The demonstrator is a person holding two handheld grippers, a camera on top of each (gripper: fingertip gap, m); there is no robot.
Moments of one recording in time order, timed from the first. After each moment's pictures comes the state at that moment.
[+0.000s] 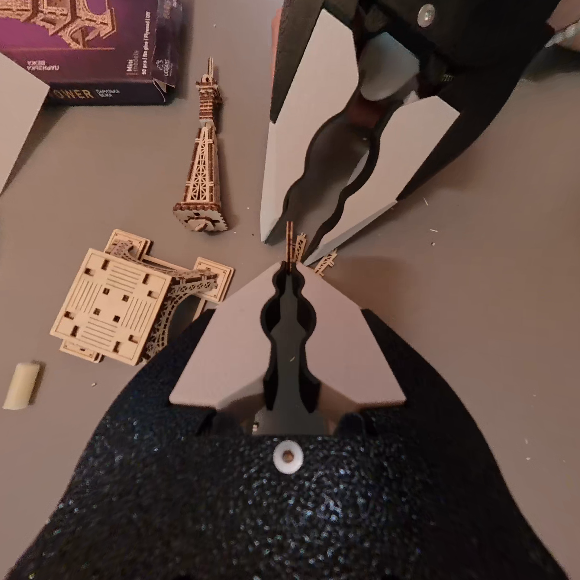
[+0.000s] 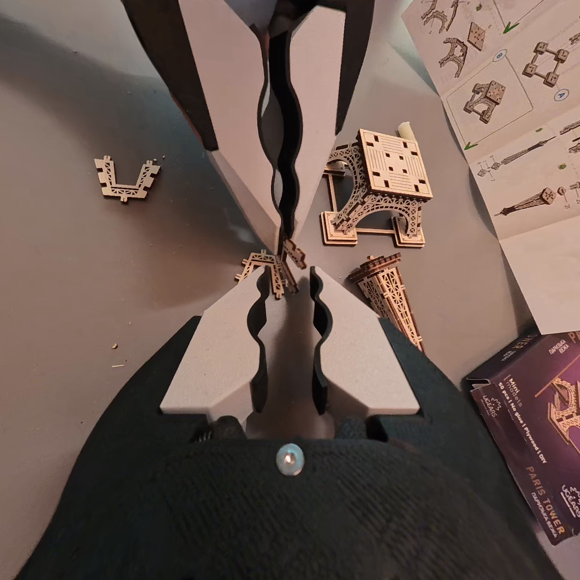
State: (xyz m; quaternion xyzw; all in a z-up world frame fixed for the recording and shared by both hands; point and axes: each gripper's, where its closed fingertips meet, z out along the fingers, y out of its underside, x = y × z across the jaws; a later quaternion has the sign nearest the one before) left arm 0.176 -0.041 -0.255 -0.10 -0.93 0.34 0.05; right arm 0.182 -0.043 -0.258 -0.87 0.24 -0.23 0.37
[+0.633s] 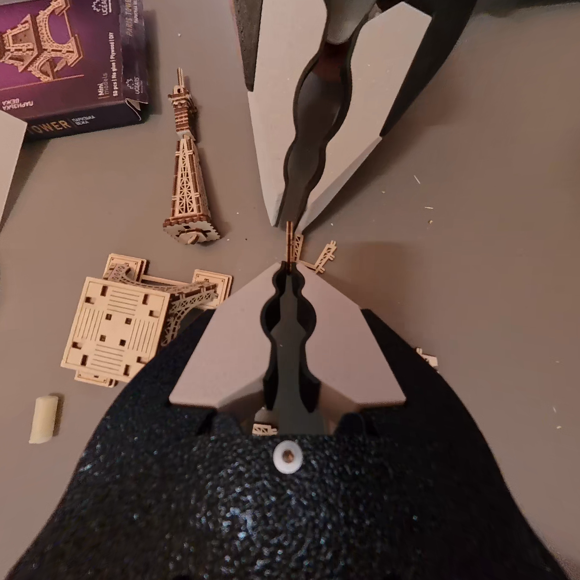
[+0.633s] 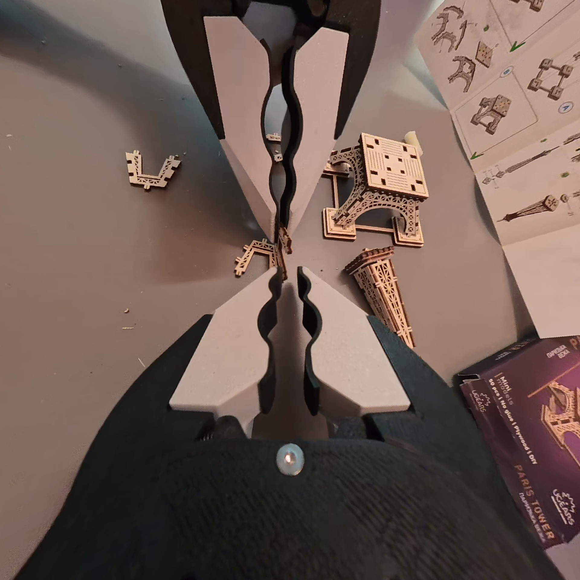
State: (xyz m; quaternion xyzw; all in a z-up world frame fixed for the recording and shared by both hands) left arm 0.174 -0.040 -0.257 -0.17 -0.92 0.34 0.05; right arm 0.174 -0.053 -0.249 -0.87 0.21 -0.21 0.40
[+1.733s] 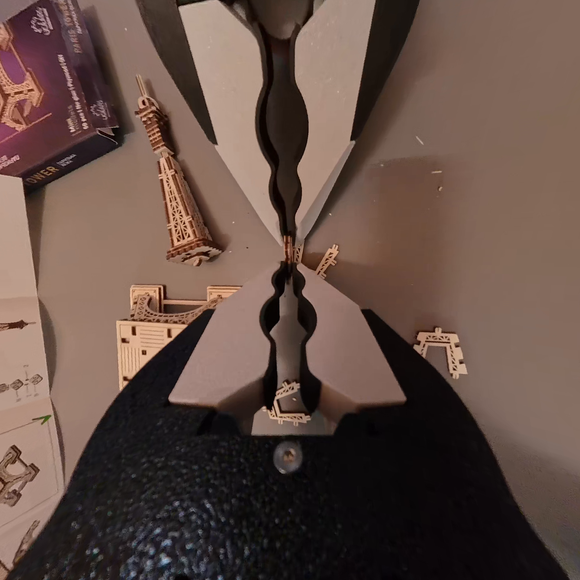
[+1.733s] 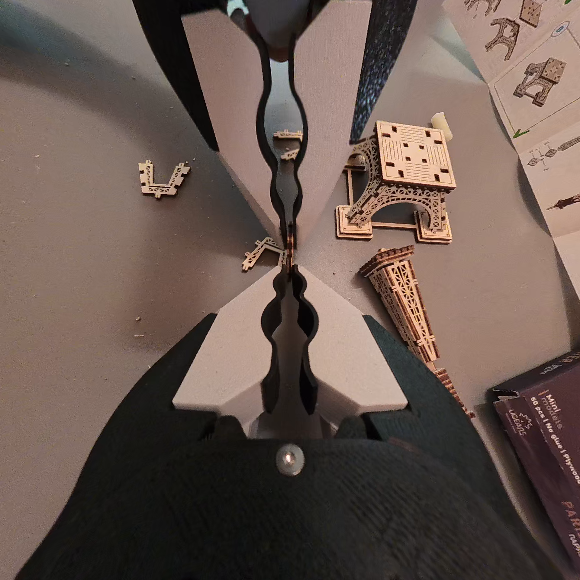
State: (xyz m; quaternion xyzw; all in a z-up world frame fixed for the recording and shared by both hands) left arm 0.175 -0.043 -0.258 -0.28 -0.93 0.26 0.00; right arm 0.173 -0.046 -0.256 -0.87 0.23 -0.15 0.41
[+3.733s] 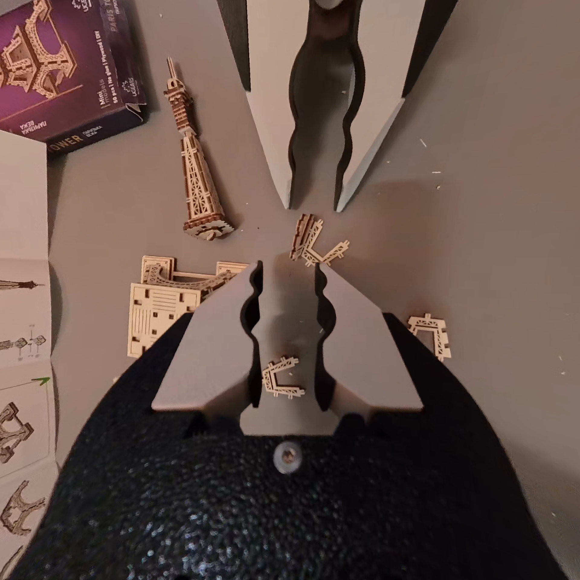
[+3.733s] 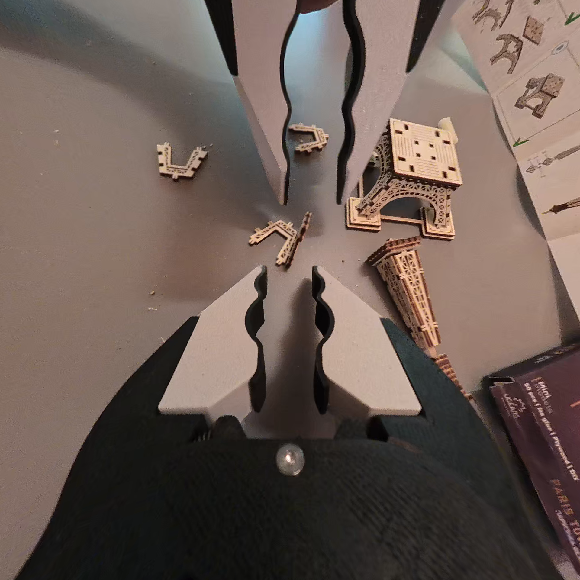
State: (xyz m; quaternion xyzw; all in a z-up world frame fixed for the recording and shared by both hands) left arm 0.184 -0.032 -0.244 -0.24 -0.93 0.27 0.01; right arm 0.160 -0.052 -0.255 -0.88 0.20 -0.16 0.41
